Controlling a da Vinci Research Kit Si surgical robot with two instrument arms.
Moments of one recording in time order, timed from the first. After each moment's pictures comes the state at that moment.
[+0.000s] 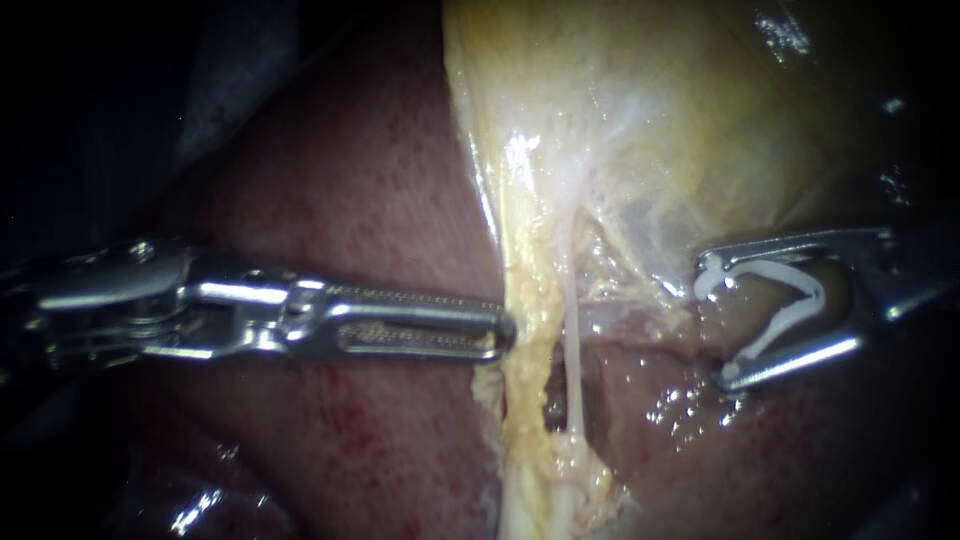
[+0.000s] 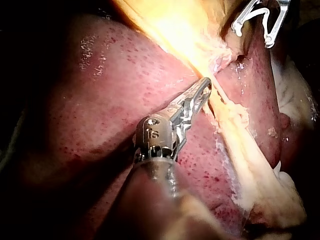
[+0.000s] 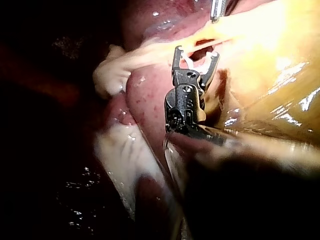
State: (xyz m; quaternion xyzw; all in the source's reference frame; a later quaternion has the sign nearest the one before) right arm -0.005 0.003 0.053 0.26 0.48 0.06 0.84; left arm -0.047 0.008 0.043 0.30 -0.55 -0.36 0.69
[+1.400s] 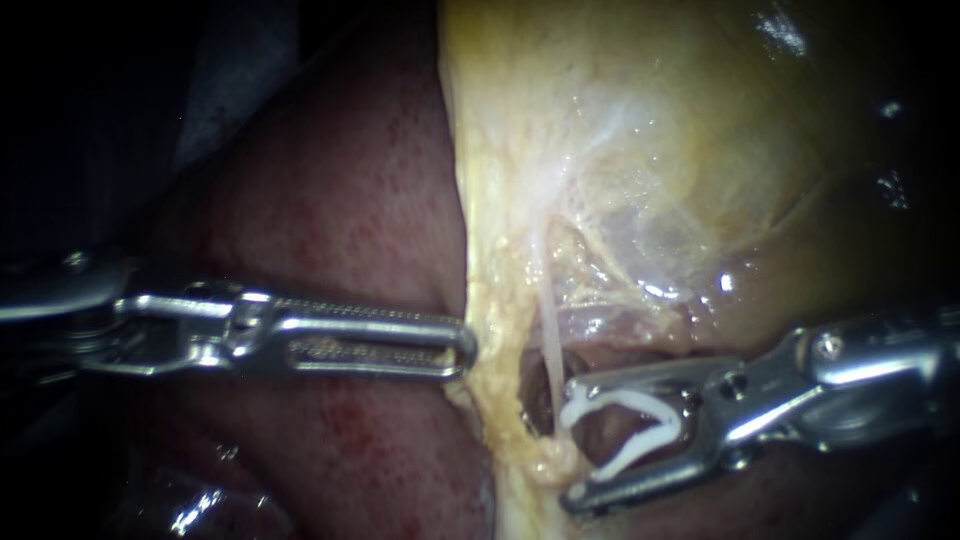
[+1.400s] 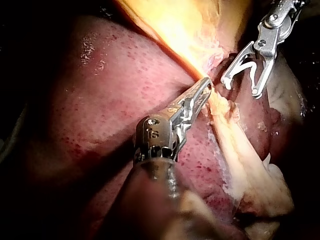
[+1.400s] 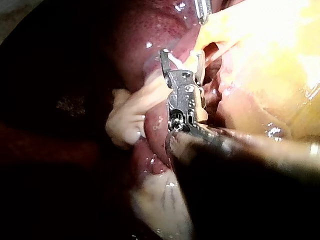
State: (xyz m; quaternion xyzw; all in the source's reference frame) right arm 0.004 -0.006 0.057 0.36 0.42 0.17 0.82; left arm -0.044 0.007 0.039 0.31 -0.55 -0.36 0.69
